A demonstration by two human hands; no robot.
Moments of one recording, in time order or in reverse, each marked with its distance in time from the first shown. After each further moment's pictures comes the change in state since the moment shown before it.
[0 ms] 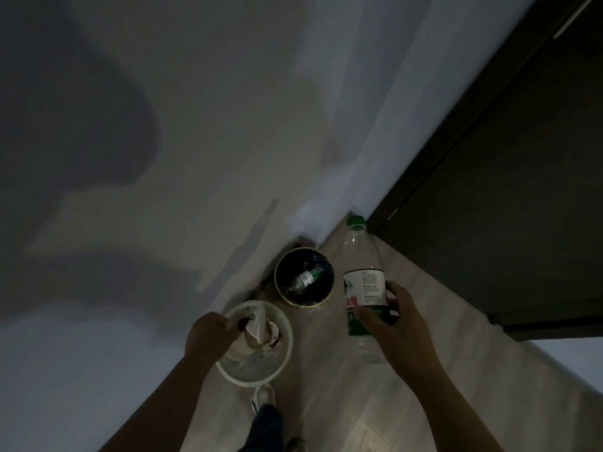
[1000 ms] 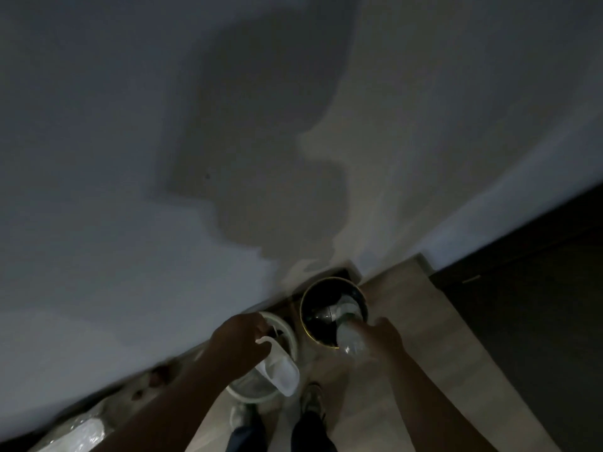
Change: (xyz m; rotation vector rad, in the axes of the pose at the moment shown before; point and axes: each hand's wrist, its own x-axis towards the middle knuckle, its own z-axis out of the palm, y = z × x) left_hand 0.003 0.136 0.020 0.136 0.077 0.065; right_hand 0.259 0.047 0.032 -0.468 -0.410 0.309
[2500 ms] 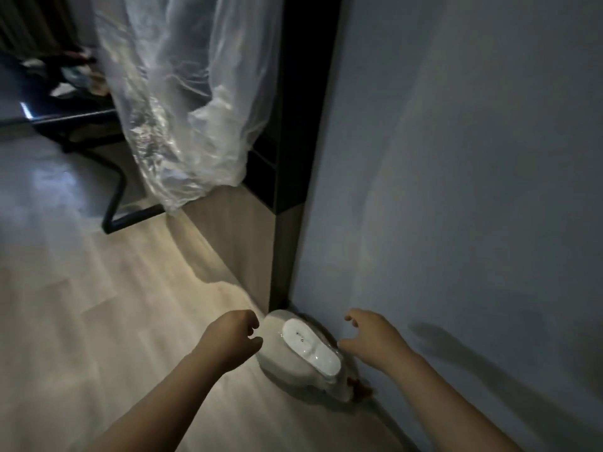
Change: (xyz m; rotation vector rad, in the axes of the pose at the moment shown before) left_hand -0.591 -0.476 0.024 -0.538 0.704 -0.930; right_hand -0.558 -0.062 0.531 -1.400 -0.567 -1.440
